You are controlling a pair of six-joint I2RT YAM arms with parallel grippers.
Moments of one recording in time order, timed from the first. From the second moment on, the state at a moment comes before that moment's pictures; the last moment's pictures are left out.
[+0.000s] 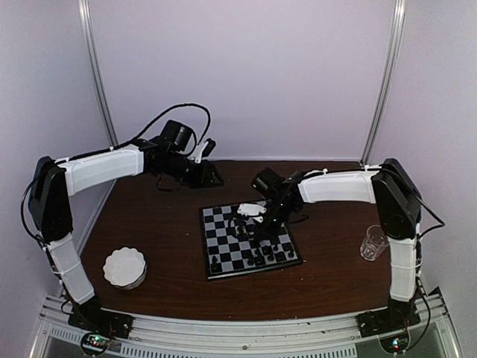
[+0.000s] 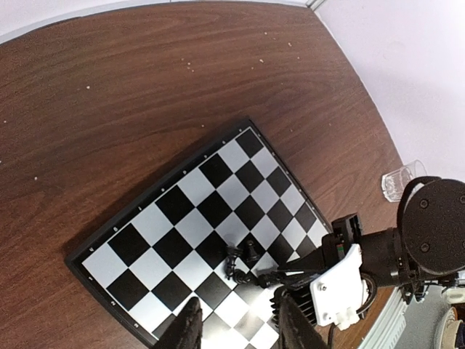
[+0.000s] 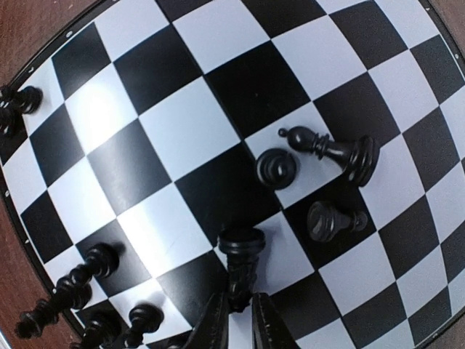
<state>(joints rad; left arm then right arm) -0.60 1.80 1.50 -0.47 0.38 -0.34 0.79 2.07 1.53 -0.65 -0.19 -0.39</state>
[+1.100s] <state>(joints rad) -0.64 1.83 1.50 -0.44 0.42 -0.33 0.79 2.08 1.53 -0.65 -0.25 -0.45</state>
